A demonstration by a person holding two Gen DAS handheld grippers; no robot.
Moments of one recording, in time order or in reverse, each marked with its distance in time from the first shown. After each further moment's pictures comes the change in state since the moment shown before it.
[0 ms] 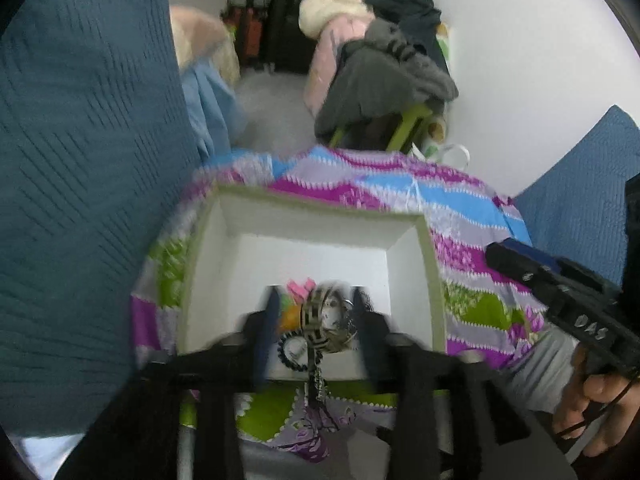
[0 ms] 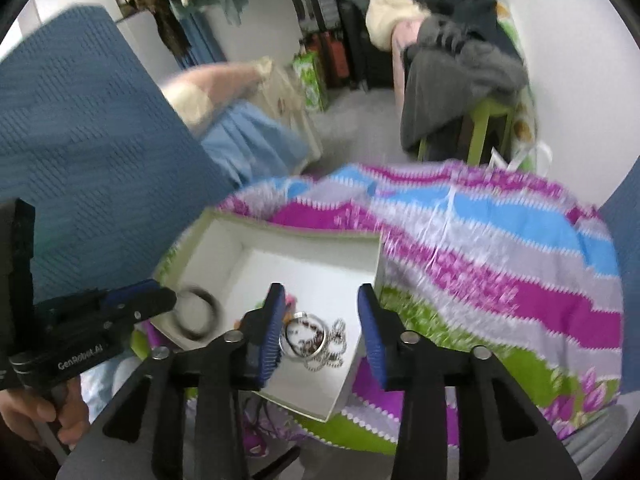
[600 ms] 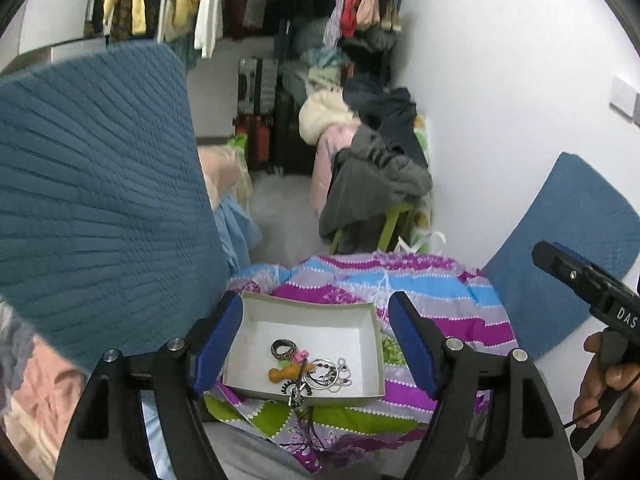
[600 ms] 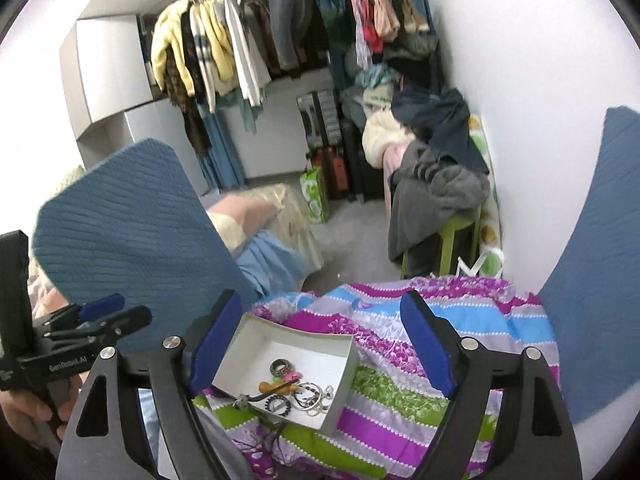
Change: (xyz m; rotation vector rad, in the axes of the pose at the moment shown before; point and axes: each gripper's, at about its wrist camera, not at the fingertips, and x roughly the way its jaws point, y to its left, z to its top) left arm -0.189 -0.059 -0.001 0.052 -0.337 0.061; right arm -0.196 0.007 0.014 -0.028 -0.377 -0.004
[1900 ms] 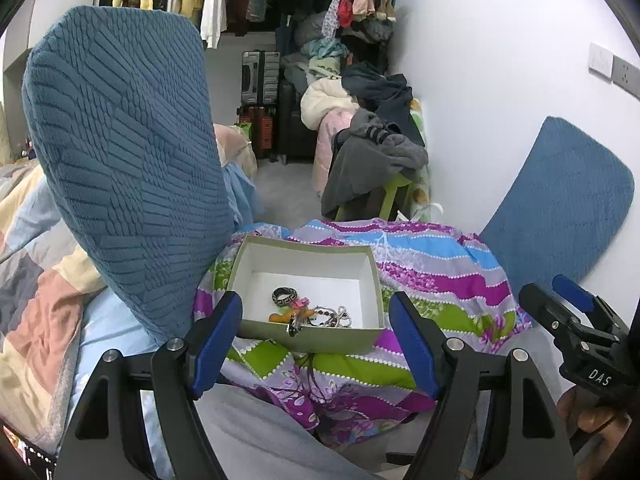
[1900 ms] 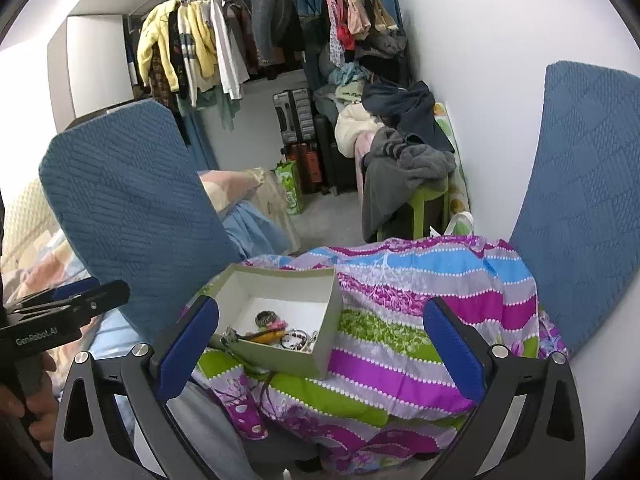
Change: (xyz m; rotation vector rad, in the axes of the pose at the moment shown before) left arm -0.025 -0.002 -0.099 0.022 0.022 0.013; right arm -0.035 0.016 -0.124 0.032 -0.018 -0.107
